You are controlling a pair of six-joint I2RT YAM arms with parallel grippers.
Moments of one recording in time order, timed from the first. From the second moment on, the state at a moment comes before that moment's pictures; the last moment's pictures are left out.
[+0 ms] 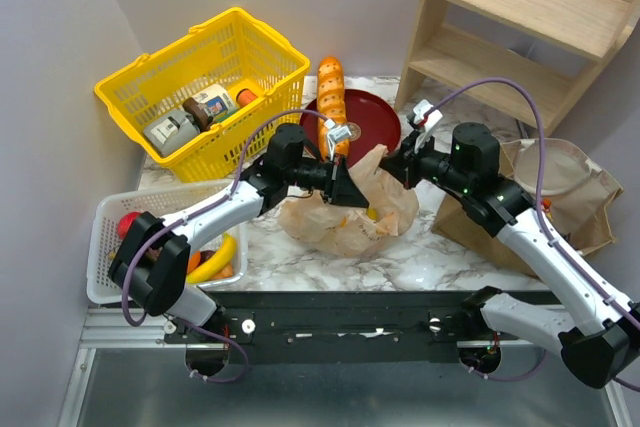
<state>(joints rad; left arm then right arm) -0.65 1.48 0.98 0.22 0.98 -0.66 0.52 1.04 1.02 -0.27 -0.34 0.01</state>
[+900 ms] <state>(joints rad) -0.58 1.54 1.20 -0.29 0.96 -0.35 0.58 1.17 1.12 -0.26 -0.59 -0.07</state>
